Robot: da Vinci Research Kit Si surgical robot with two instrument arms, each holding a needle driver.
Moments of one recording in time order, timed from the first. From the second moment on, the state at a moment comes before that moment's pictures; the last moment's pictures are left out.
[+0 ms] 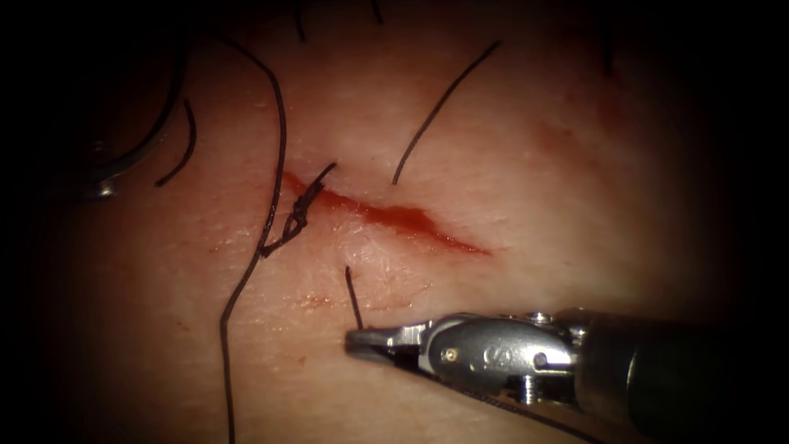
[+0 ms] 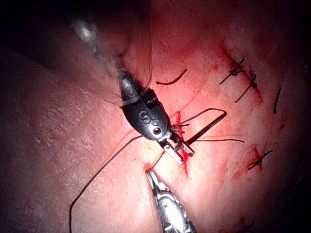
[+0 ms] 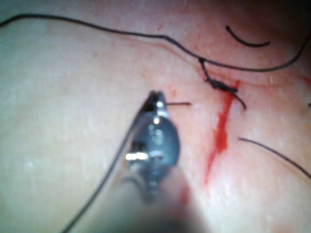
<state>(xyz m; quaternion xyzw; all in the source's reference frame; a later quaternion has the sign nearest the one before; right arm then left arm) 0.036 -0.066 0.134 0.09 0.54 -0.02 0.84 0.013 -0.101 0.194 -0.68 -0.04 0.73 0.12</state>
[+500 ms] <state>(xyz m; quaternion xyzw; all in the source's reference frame) 0.029 -0.065 0.132 0.06 0.52 0.02 0.85 0.010 -0.103 0.192 -0.67 -0.06 0.73 0.10</state>
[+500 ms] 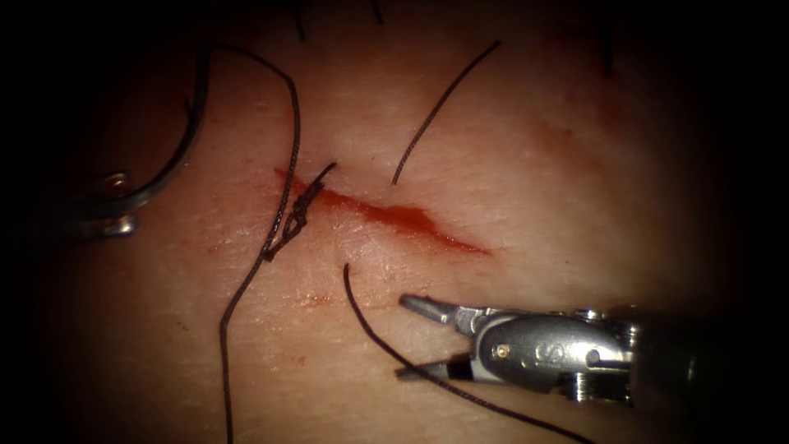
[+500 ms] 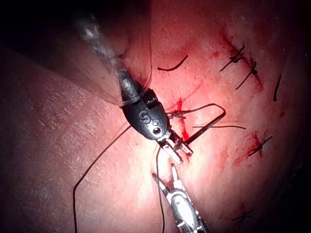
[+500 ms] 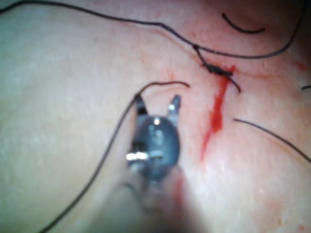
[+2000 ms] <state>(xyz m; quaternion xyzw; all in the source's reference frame) -0.002 -0.058 0.130 -0.05 0.45 0.19 0.87 -0.027 -0.093 0.207 -0.68 -0.19 0.71 0.05</state>
